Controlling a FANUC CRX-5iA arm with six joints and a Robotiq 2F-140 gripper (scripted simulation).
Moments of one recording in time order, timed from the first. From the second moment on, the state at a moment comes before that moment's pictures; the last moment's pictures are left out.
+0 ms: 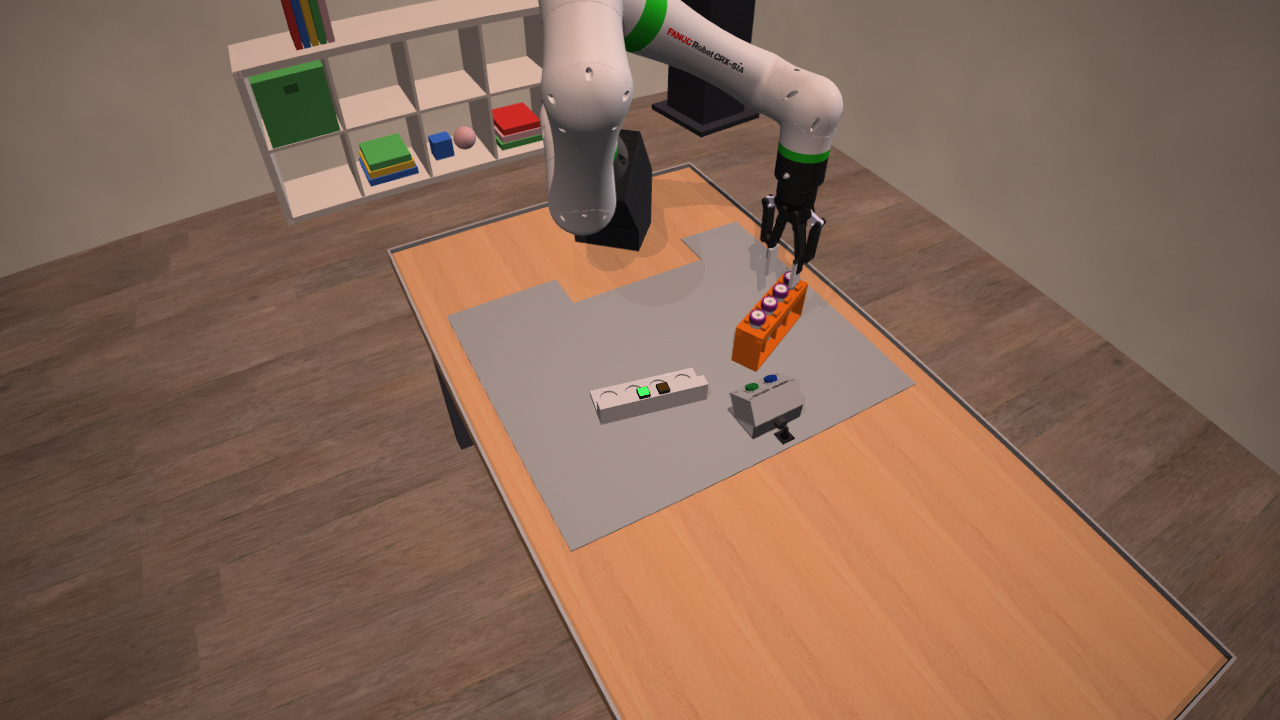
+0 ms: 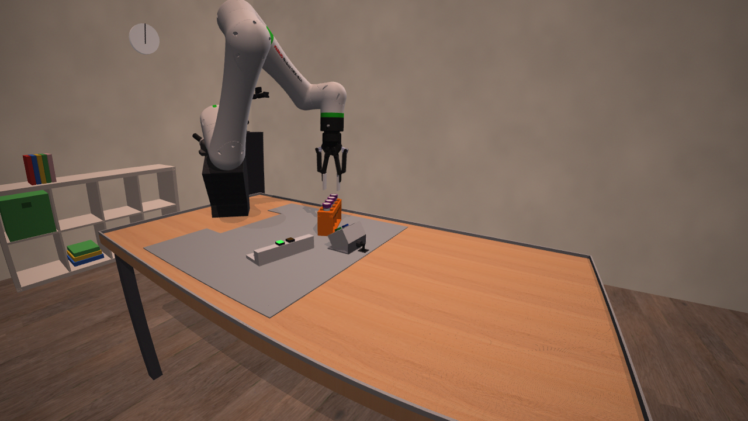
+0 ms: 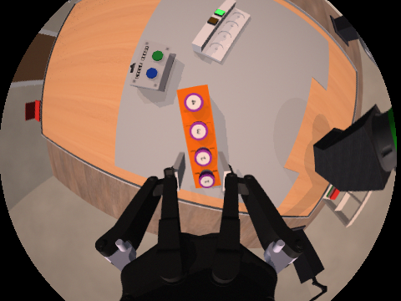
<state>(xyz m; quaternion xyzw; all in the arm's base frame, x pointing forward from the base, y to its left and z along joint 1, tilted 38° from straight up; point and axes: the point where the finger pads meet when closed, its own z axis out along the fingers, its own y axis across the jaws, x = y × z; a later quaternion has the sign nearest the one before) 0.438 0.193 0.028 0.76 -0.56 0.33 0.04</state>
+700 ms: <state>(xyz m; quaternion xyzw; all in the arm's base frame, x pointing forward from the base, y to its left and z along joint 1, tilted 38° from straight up) 0.457 0.153 0.035 0.85 -0.41 0.31 0.10</state>
